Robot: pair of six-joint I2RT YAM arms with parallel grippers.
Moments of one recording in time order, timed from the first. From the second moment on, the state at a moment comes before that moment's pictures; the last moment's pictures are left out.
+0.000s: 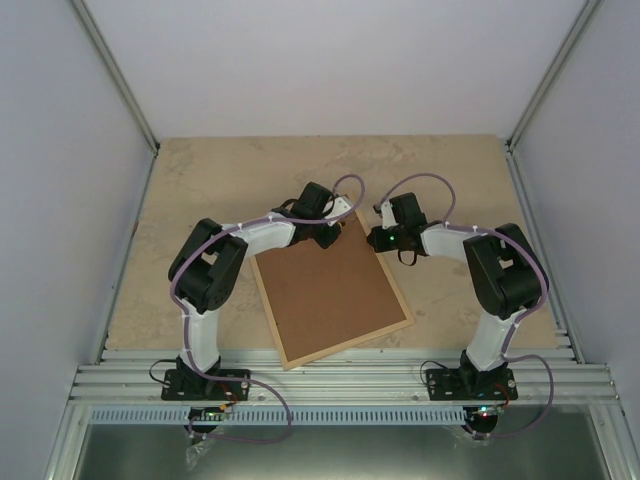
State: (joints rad) left arm -0.61 1.97 1.24 -0.14 0.12 0.26; right arm 0.42 1.83 0.95 -0.04 -0.24 0.19
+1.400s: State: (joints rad) left arm -0.61 1.96 1.23 -0.16 0.10 0.27; right arm 0.43 1.84 0.95 -0.02 -0.24 0.19
